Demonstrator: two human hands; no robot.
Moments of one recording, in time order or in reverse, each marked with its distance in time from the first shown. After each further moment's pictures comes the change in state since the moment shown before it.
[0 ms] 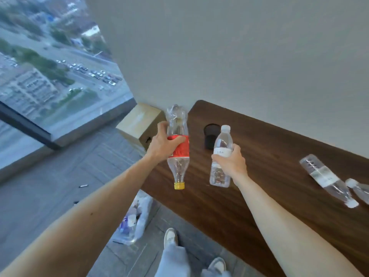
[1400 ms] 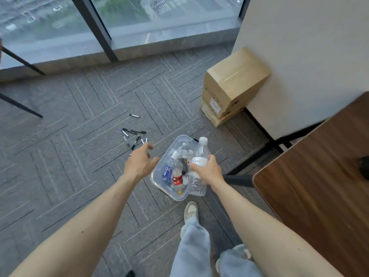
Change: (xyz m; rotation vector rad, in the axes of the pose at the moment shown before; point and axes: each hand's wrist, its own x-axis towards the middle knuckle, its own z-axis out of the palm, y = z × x) left_hand -0.028 -0.495 -0.268 0.191 0.105 -0.575; right_hand -0.095 -0.072 0.519 -0.438 -0.575 0.053
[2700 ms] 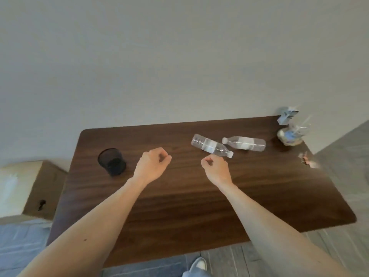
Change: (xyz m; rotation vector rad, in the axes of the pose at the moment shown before) left_hand -0.389 0.564 0.324 0.297 -0.469 1.167; right_hand -0.285 0.465 -0.459 0.530 0.971 0.189
